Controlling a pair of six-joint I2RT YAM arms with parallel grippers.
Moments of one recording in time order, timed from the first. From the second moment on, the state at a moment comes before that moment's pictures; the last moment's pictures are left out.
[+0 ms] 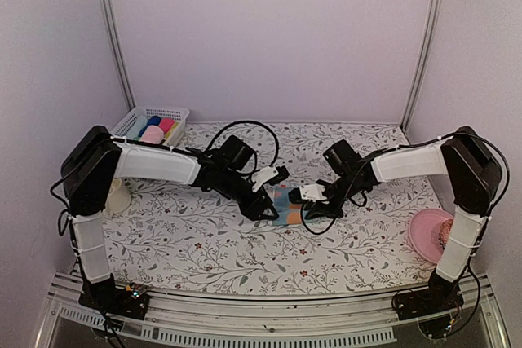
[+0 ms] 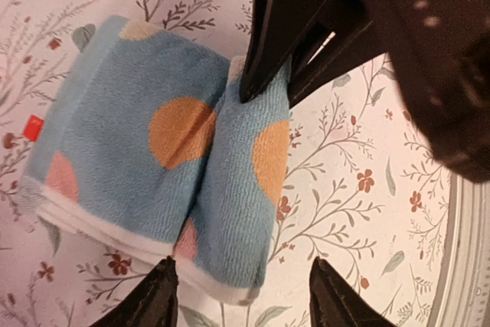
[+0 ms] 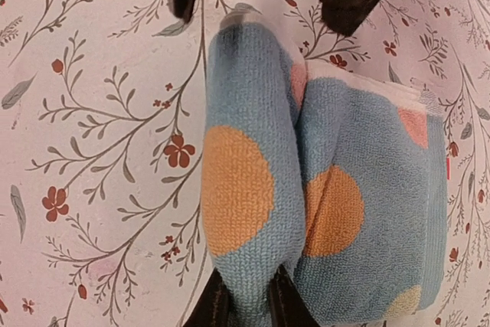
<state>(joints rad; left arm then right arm) -0.81 2.00 1.30 -0.26 0.50 0.22 0.64 1.83 1.06 -0.33 -0.45 -1.00</state>
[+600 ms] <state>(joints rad) -1.04 1.82 0.99 0.13 0.08 0.47 0.54 2.08 1.40 -0.80 -0.74 -1.00</state>
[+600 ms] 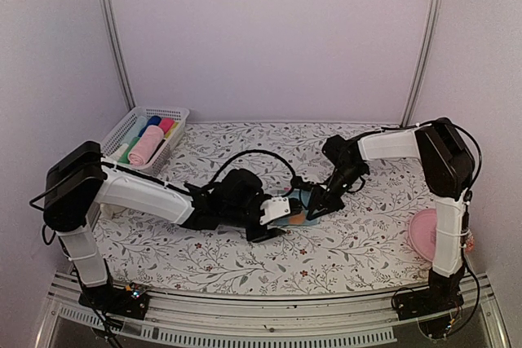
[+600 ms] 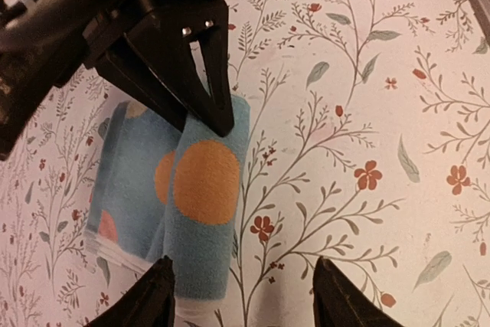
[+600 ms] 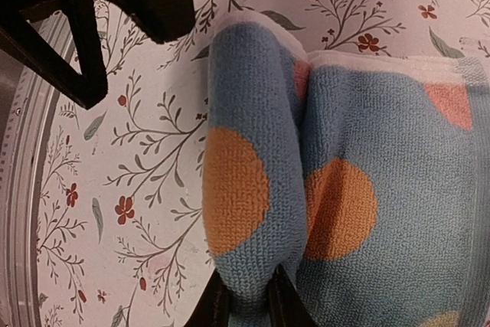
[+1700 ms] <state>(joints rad) -1.11 1.99 1.02 0.27 -0.09 0.63 0.51 2.18 1.49 -1.06 -0.85 -1.05</state>
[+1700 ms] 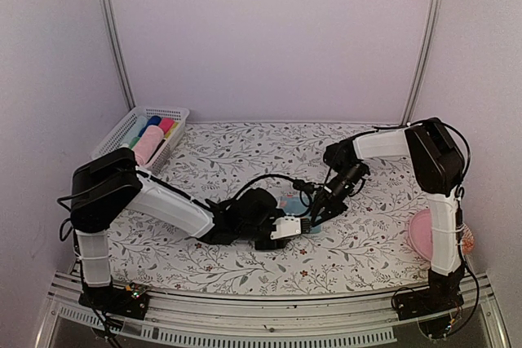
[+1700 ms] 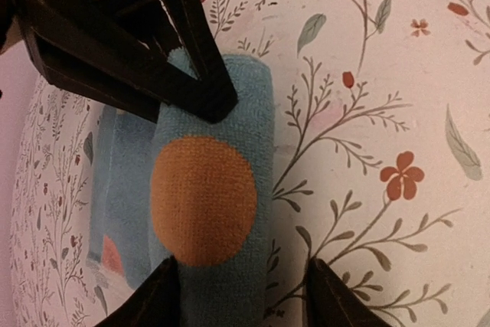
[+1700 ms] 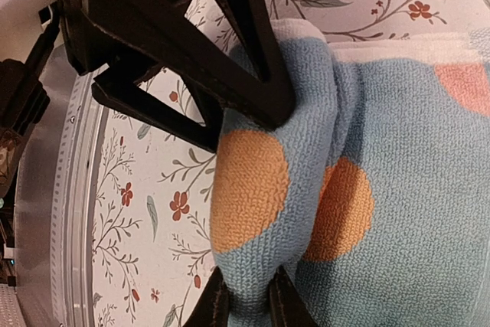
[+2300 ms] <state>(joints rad) -1.10 2.04 1.11 0.22 -0.16 0.60 0.48 2.15 1.46 -1.07 -0.85 -1.09</state>
